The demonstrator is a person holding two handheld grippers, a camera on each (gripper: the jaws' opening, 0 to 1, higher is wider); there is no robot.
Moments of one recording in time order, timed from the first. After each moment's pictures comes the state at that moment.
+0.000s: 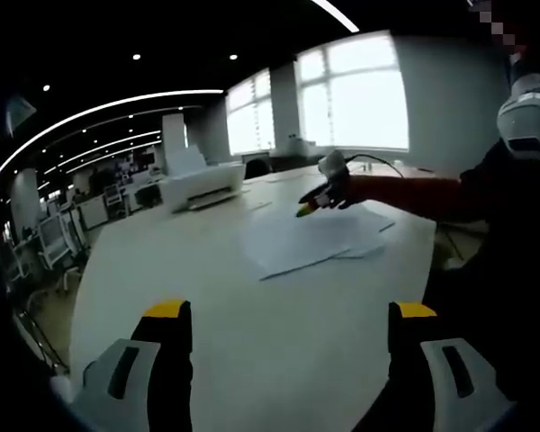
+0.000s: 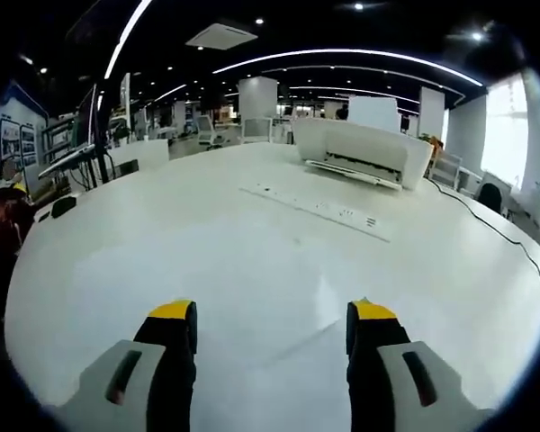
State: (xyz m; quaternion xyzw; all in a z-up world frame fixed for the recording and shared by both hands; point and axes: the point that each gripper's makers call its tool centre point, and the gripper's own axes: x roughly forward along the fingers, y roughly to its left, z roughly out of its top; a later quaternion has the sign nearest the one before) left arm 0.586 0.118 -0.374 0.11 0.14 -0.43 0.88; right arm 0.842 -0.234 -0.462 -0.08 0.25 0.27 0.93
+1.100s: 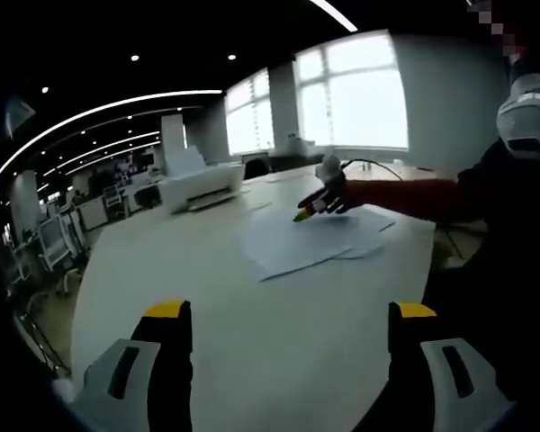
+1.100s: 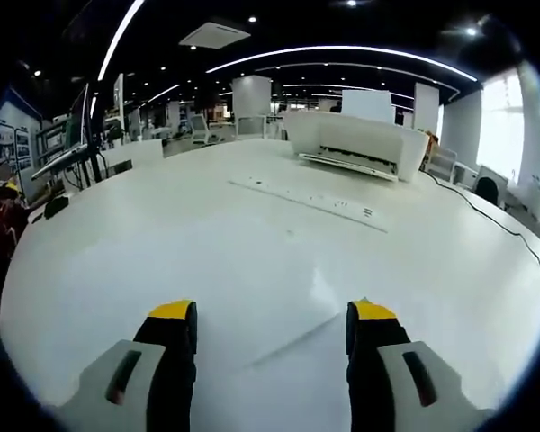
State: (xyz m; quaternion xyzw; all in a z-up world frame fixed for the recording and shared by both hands) left arm 0.586 0.117 -0.371 0.11 0.14 -0.44 0.88; right arm 0.848 -0.236 -0.478 -0.07 0.26 0.25 0.93
